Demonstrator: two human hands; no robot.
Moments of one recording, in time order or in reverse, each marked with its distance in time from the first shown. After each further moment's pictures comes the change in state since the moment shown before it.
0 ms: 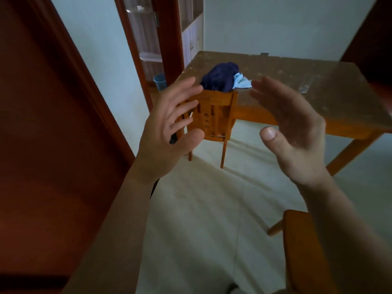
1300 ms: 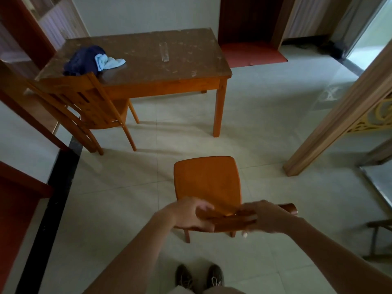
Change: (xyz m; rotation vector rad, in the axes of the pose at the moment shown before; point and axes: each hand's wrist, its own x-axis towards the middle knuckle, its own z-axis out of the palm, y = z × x) left_hand -0.227 0.001 0.548 0.387 -1.295 -0.589; right_hand -0.521 -0.072 -0.436 -0.590 -0.733 1.201
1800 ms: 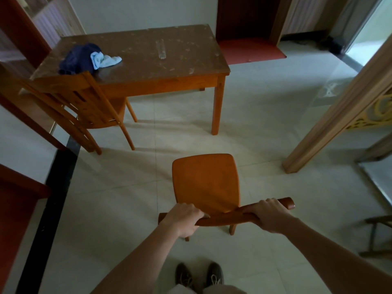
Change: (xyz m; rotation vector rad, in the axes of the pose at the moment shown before) left_hand 0.024 -0.025 0.037 0.520 0.156 0.130; right_hand 0.012 0.037 0.015 -0.401 0.145 -0.067
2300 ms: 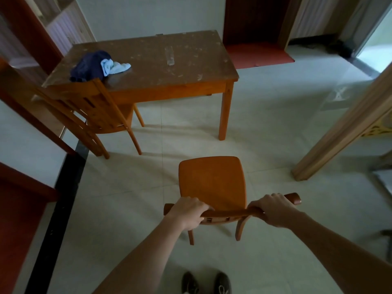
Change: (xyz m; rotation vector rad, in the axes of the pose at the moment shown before) left_hand 0.016 -0.035 -0.037 0.018 0.098 -0.024; right_hand 0.044 0.002 -0.036 0.002 -0.020 0.034
